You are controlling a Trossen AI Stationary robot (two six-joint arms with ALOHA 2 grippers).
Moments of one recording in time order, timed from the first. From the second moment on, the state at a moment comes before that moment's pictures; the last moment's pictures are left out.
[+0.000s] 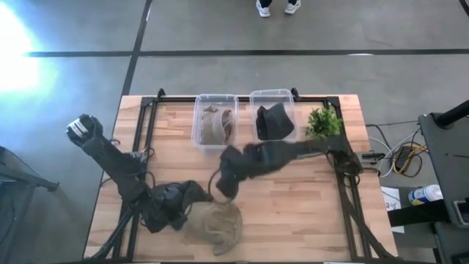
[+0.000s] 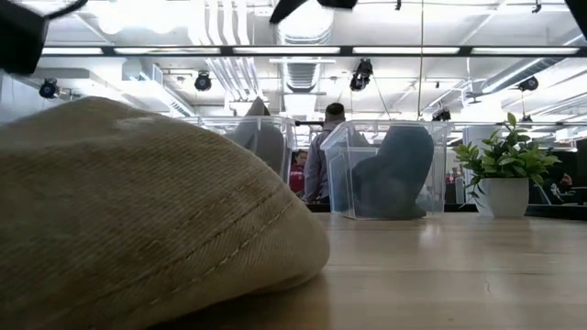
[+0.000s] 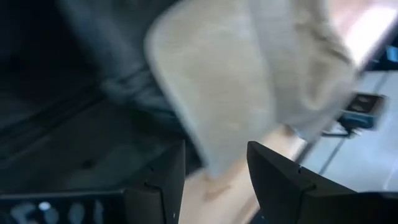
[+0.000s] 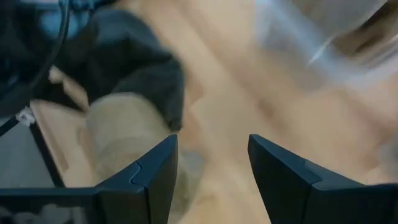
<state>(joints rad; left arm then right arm) -0.86 1.29 0.70 -0.38 -0.29 -1.79 0.23 2.11 2.27 -1.21 0.23 0.85</state>
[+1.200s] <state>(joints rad) -0.77 1.52 0.60 0.36 -0.54 -1.72 0.28 2.16 1.49 -0.08 0.06 1.24</state>
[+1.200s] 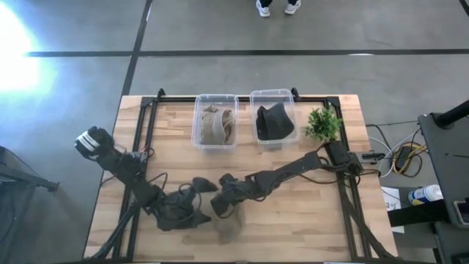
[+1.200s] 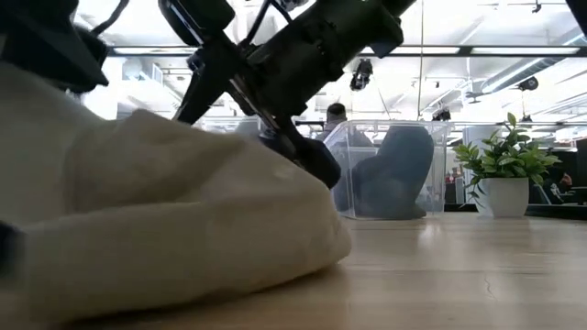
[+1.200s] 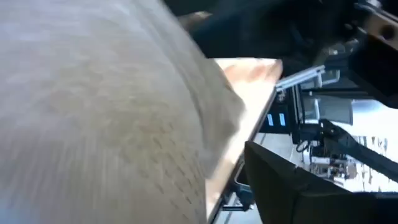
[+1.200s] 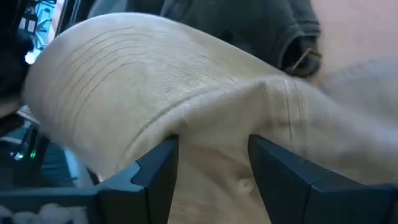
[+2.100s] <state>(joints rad) -0.76 1.39 1.27 -0.79 -0.38 -0.34 0.29 1.68 1.53 -0.41 0.14 0.16</state>
